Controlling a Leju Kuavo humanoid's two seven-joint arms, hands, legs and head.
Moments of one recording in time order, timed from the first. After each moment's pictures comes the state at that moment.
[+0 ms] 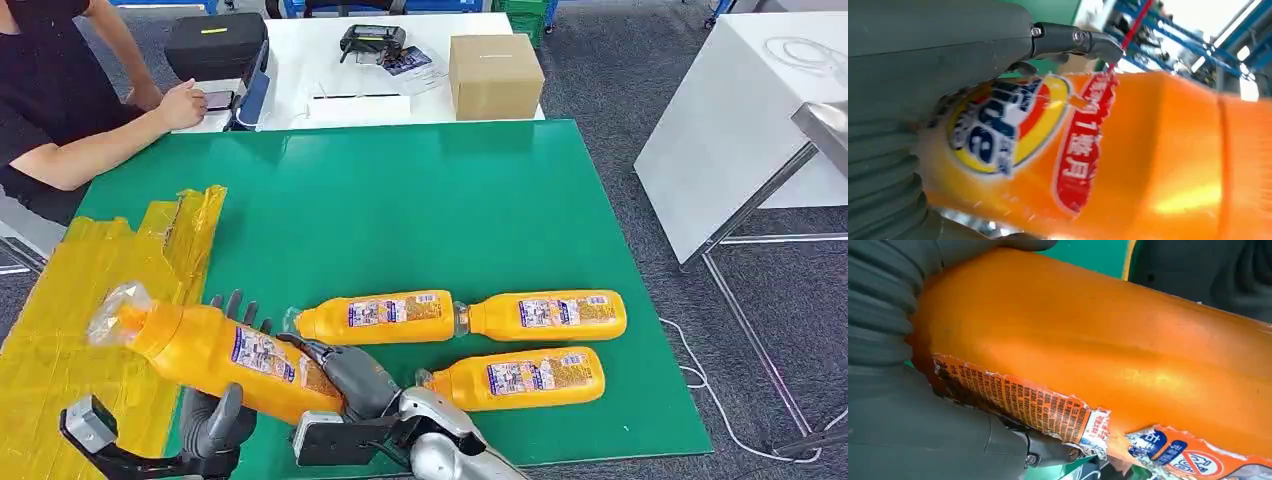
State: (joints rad) left arm 0.28 -0.25 -0.04 -1.73 0.46 -0.45 -0.33; right arm -0.27 0.17 0.90 -1.16 0.51 0.05 -0.23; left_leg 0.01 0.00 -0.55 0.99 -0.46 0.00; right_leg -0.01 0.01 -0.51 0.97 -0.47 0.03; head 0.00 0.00
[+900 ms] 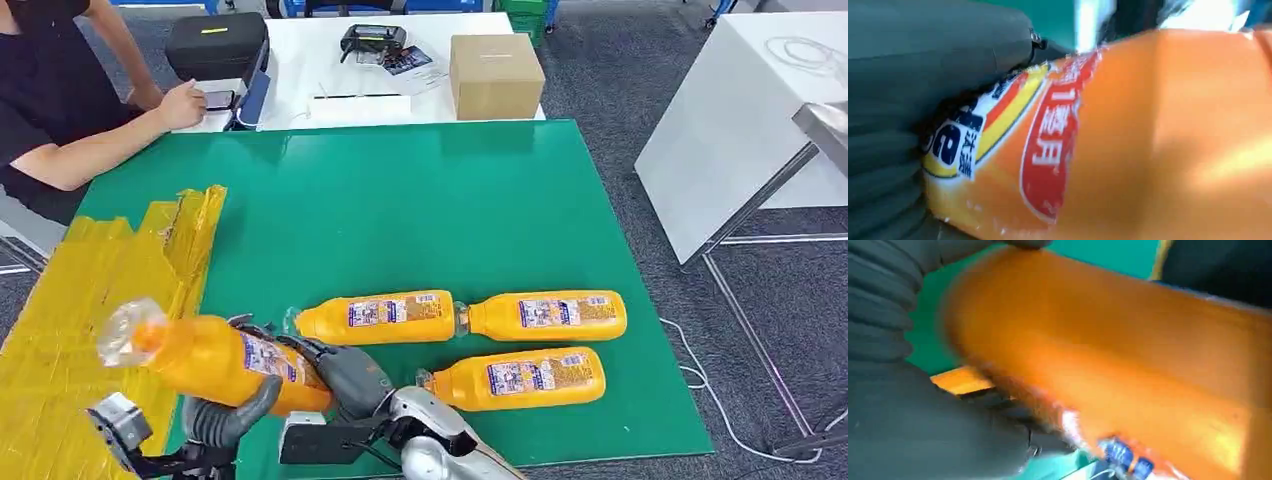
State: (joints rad) left arm 0.26 -0.26 -0.03 -1.77 -0.02 -0.14 -0.49; right arm -0.27 0.17 0.89 -1.15 0.57 -0.07 -0.12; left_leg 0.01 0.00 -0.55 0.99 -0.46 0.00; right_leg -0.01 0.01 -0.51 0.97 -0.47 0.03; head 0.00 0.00
